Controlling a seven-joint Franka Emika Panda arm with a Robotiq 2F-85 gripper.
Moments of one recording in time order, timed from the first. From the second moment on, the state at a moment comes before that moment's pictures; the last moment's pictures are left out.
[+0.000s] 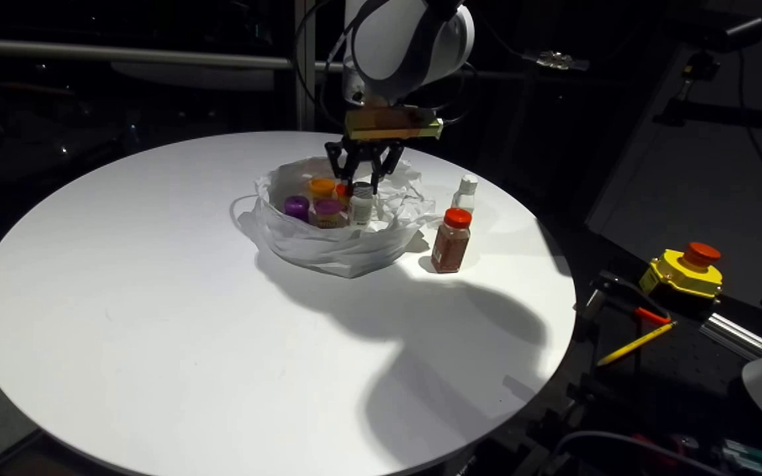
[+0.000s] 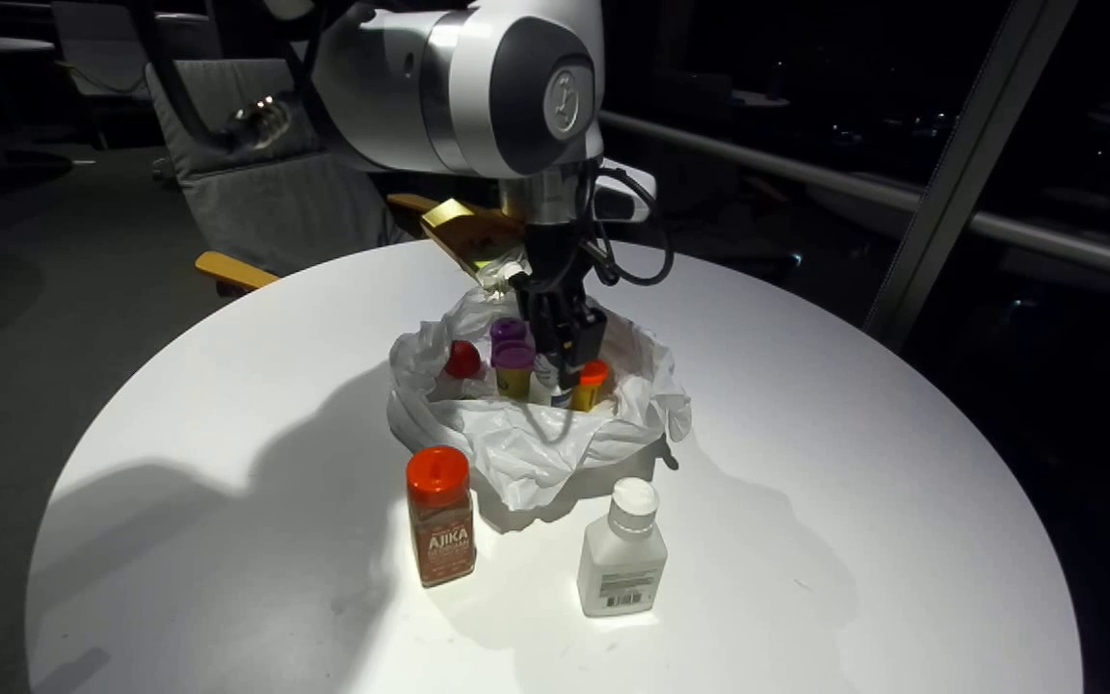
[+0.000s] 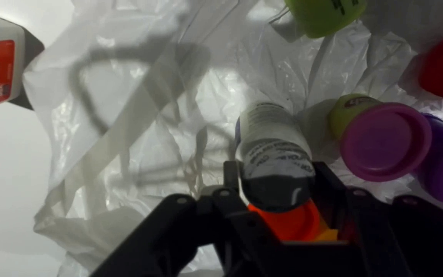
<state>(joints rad) 0.10 0.65 -0.14 -1.87 -0.06 2.59 0.61</state>
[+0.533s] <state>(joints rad) 0.11 0.61 -0.14 -1.90 -0.01 2.58 0.63</state>
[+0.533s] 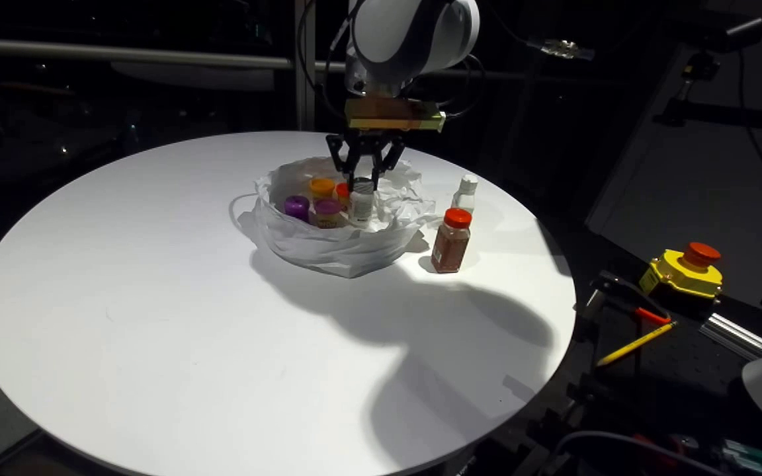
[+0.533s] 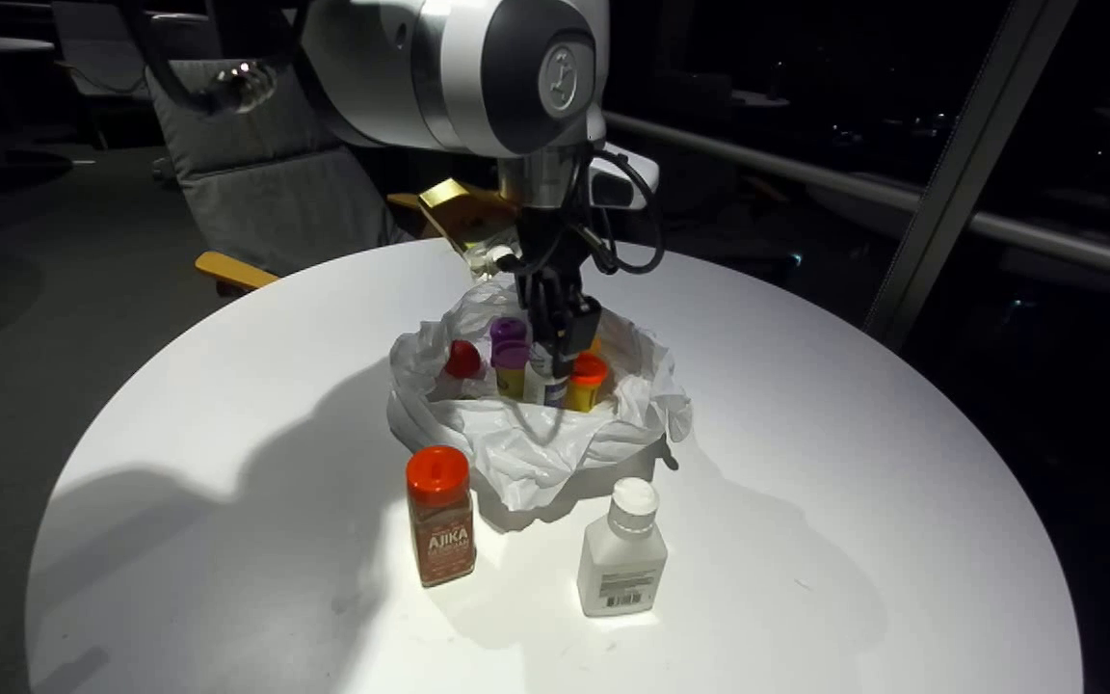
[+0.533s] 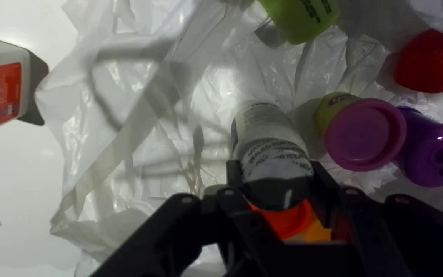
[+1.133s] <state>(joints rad) 0.22 0.27 -0.13 -2.16 -0.10 2.57 0.79</state>
